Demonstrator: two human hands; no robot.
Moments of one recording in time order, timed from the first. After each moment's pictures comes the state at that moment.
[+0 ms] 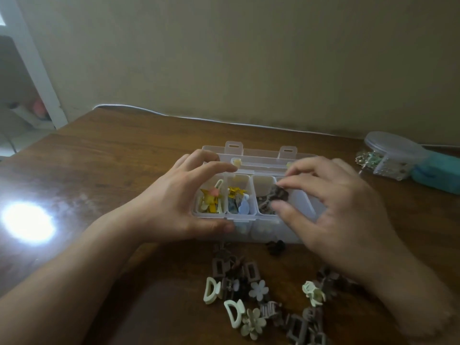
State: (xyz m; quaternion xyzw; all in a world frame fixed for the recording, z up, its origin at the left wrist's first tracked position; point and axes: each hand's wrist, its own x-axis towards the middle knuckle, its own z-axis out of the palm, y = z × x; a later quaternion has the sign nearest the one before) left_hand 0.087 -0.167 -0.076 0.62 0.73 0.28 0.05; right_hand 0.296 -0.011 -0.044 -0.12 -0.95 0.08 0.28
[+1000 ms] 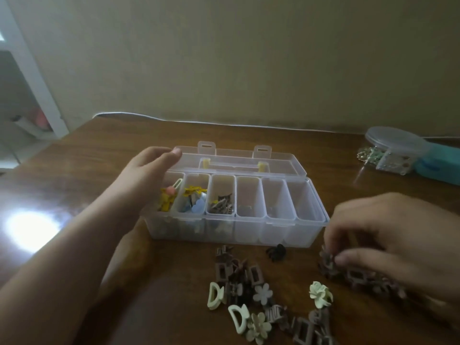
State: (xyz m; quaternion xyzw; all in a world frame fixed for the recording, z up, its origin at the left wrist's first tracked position) left_hand 0.069 -0.168 -0.065 0.21 0.76 0.59 0.17; right_hand 0.338 0.007 -0.007 -0.05 -0.99 0.08 0.00
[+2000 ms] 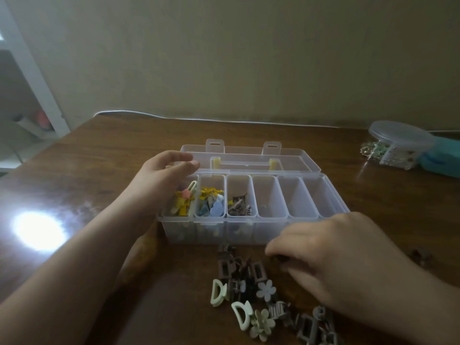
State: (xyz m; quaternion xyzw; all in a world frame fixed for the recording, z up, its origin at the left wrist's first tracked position) left_hand 0.076 -0.161 -0.071 0.23 0.75 0.58 0.21; right_hand 0.312 -0.032 -0.050 -0.02 -1.00 0.02 0.08
